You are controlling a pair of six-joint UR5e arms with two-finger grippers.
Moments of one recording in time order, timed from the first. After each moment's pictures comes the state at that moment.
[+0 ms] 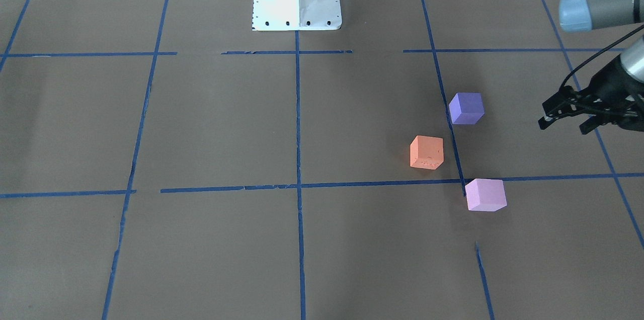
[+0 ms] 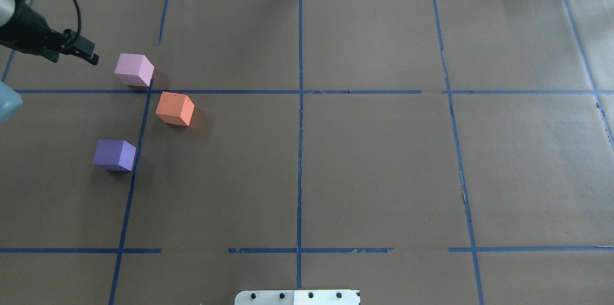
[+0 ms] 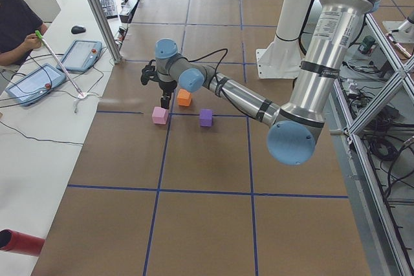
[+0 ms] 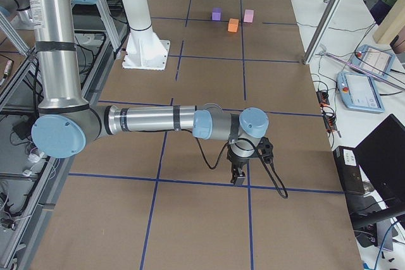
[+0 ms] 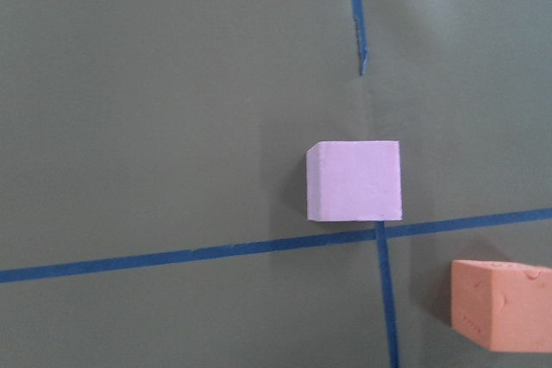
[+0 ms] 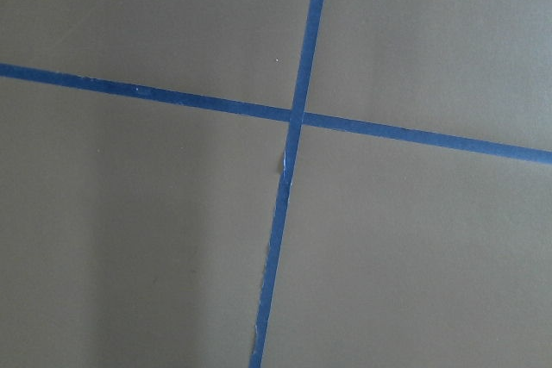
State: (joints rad) left arm -1.08 -1.87 -1.75 -1.75 -2.24 -0.65; right arm 1.52 -1.51 1.59 -1.72 2.29 -0.16
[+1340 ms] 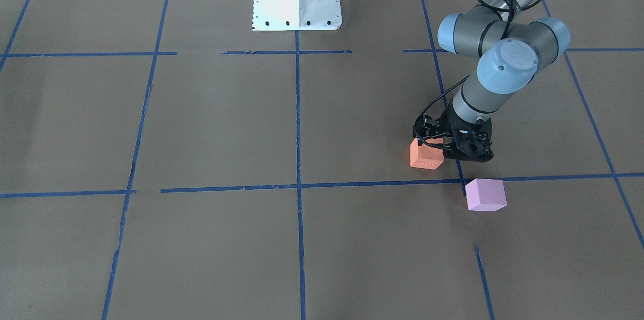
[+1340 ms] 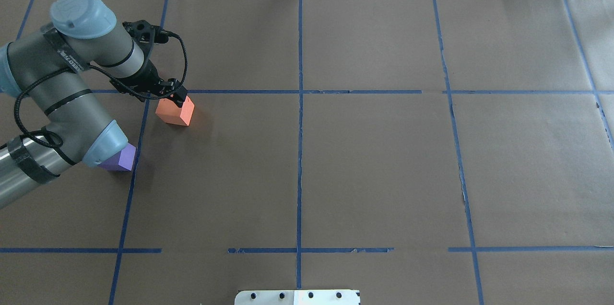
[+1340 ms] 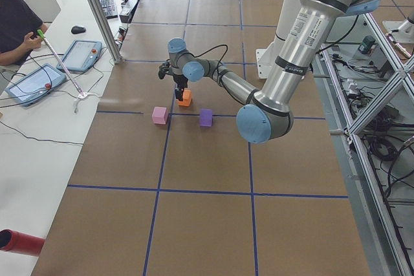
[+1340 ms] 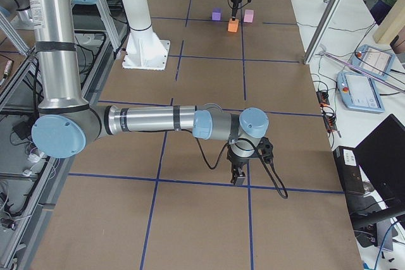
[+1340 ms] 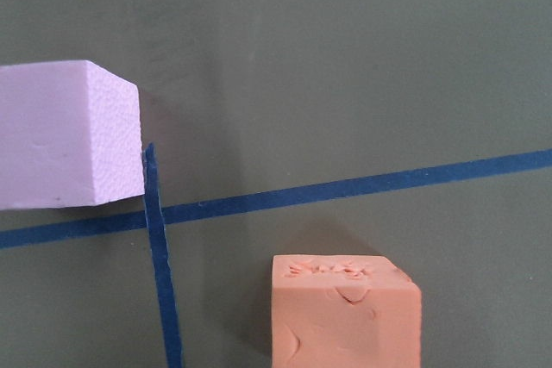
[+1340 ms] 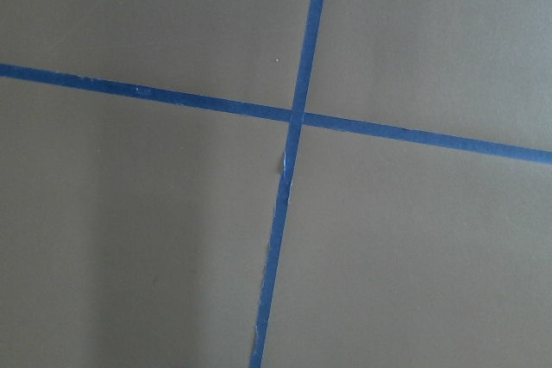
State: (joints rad) left arm -0.82 -2.03 -1.58 -1.76 -2.13 -0.77; right arm 1.52 -1.51 1.59 -1.72 2.29 -0.16
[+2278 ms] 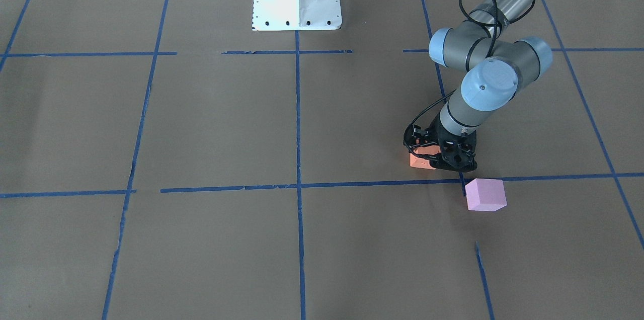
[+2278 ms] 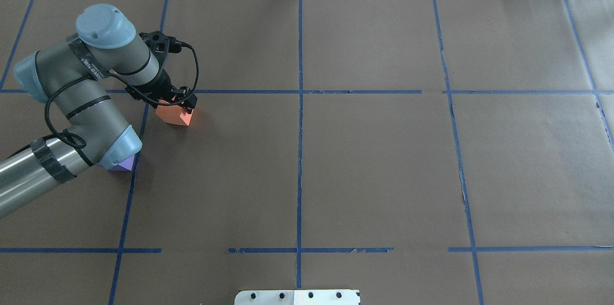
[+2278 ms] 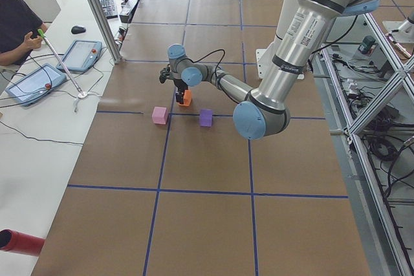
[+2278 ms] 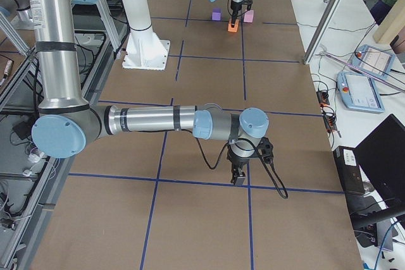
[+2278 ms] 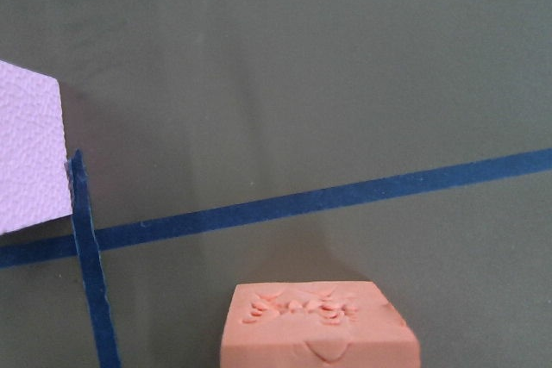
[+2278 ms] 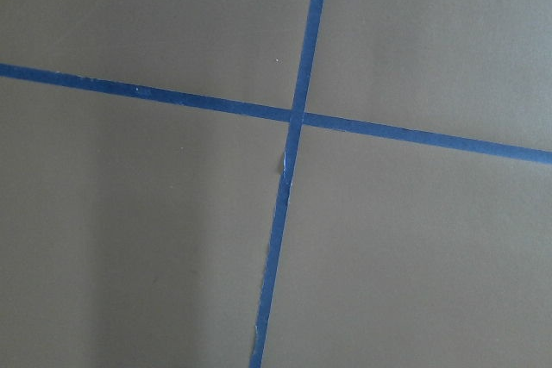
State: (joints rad) left arm -0.79 -2.06 -1.47 -1.82 -2.12 -0.78; right arm 1.52 -1.51 1.59 -1.72 2.29 -0.16
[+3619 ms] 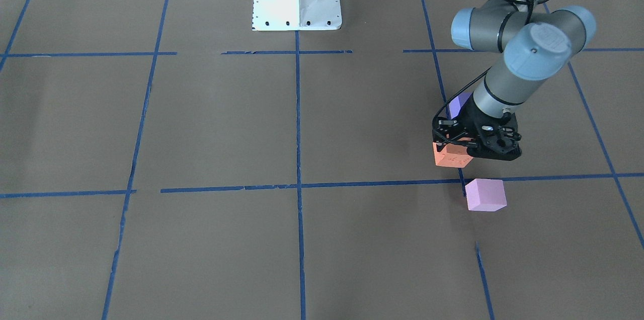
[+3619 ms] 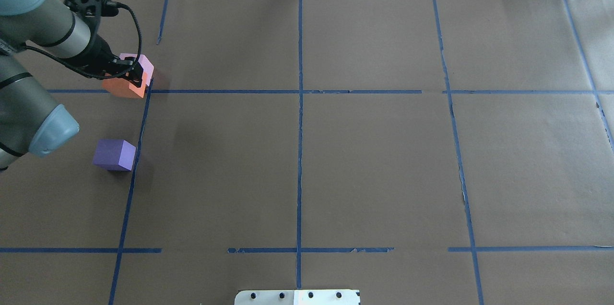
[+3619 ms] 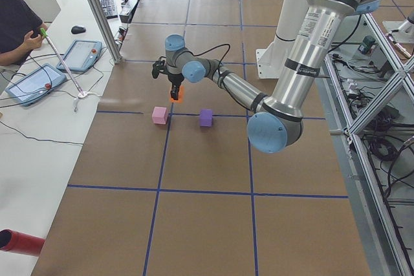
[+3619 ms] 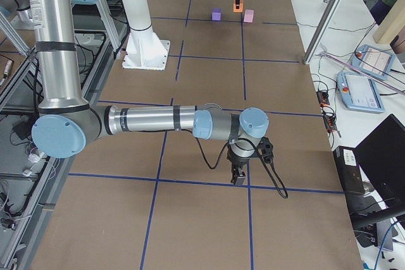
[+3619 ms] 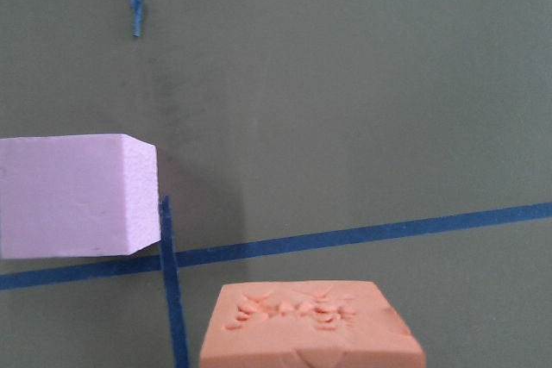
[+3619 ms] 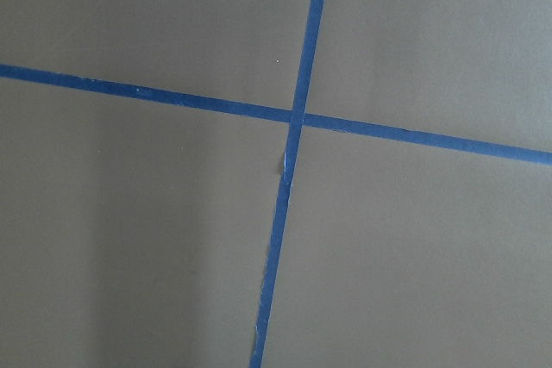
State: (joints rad) left arm -0.95 -1.90 -1.74 -1.73 -2.15 -0.78; right arm 1.52 -1.51 1.59 -1.72 2.29 -0.16
